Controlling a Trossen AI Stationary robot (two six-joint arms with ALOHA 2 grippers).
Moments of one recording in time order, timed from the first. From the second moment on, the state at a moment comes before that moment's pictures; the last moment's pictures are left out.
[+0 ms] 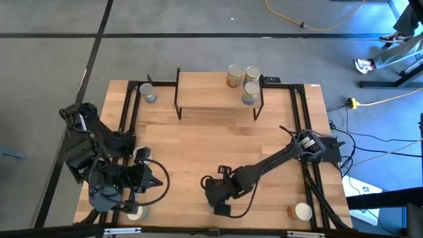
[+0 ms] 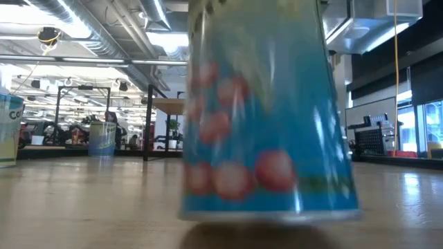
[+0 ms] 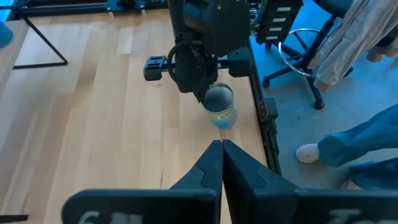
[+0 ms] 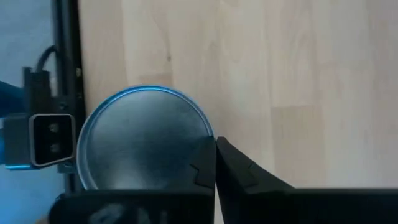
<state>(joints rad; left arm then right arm) -0.91 1.50 1.89 -1.26 -0.59 -0.67 0.50 2.15 1.87 -0.92 0.09 0.57</state>
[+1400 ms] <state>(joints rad) -0.91 1.50 1.89 -1.26 -0.59 -0.67 0.27 2.11 2.35 -1.53 0.29 0.30</state>
